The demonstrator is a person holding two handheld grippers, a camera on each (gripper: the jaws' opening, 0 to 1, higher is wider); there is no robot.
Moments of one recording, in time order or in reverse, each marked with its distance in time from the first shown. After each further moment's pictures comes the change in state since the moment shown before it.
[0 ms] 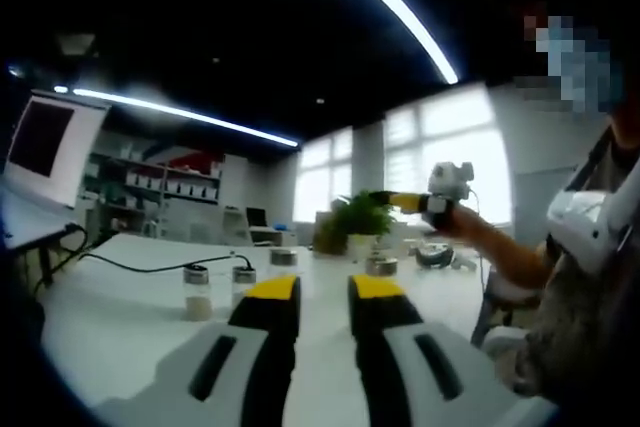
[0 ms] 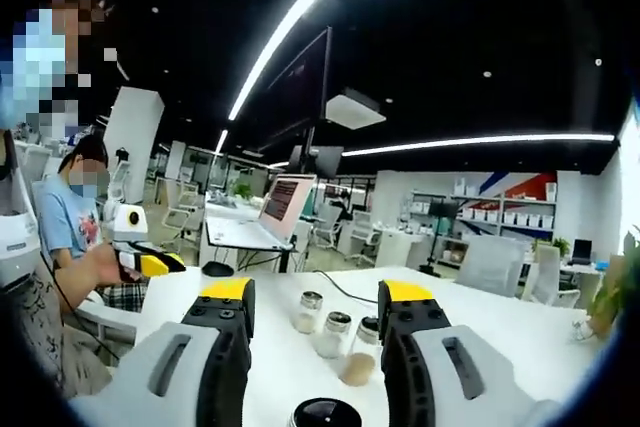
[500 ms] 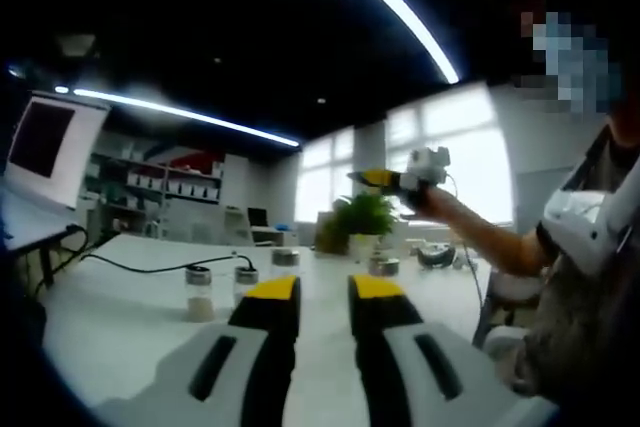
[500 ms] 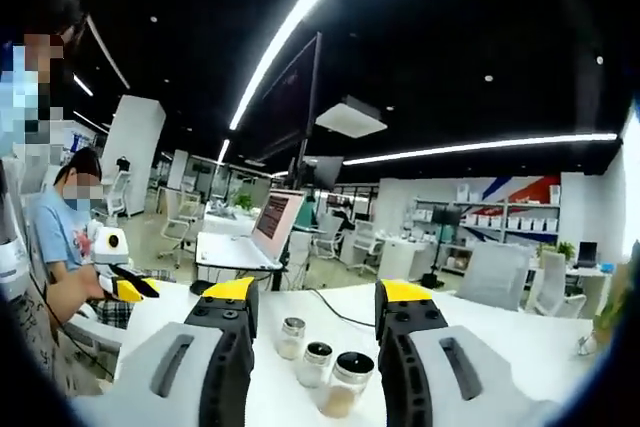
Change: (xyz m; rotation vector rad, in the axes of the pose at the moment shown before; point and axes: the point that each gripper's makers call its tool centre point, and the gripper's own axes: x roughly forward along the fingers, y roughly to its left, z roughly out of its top) left arm 0.000 0.003 0.002 0.004 0.000 0.009; right arm 0.036 -0.051 0.028 0.055 -0.050 0.006
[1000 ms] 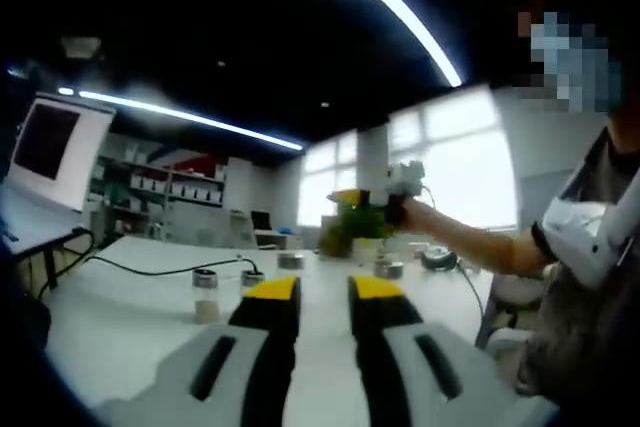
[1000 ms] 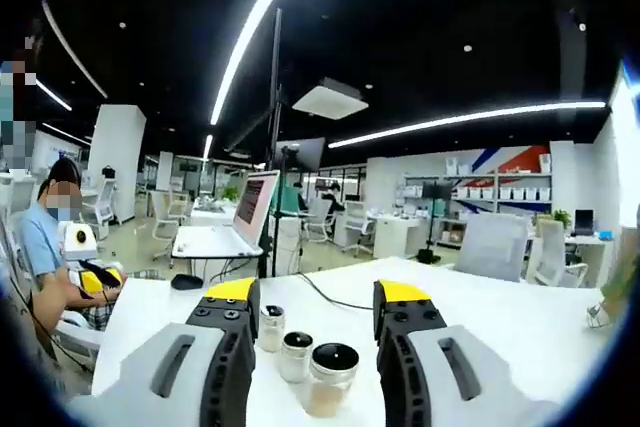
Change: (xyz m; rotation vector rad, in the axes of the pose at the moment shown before) left arm -0.006 0.011 0.006 -0.002 -0.019 0.016; right arm 0.039 -0.035 -0.059 0.045 0.121 -0.035
